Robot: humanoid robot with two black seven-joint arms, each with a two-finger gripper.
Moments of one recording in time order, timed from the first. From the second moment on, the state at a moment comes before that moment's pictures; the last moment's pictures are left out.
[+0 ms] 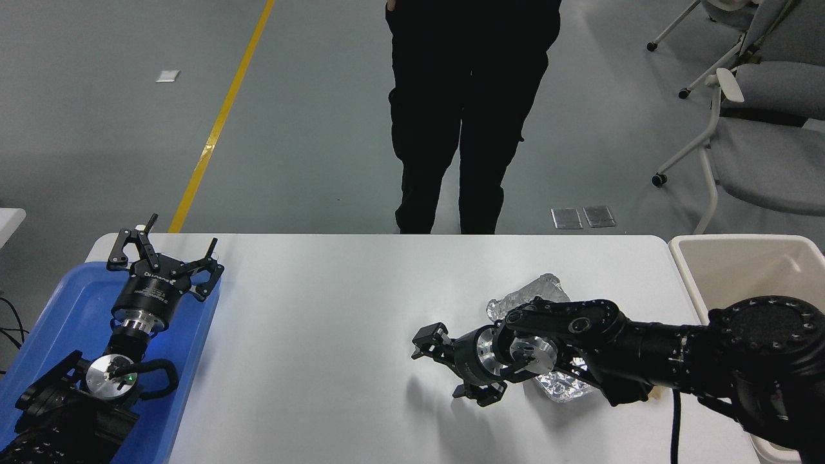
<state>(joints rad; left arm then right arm) -0.53 0.23 -1.14 -0.31 -0.10 -0.79 -0.16 1.00 0.00 -0.32 0.81 -0.08 0.16 -0.33</state>
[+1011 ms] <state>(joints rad) -0.53 0.22 -1.14 -0.31 -0.10 -0.79 -0.16 1.00 0.00 -0.31 0.81 -0.08 0.16 -0.33</state>
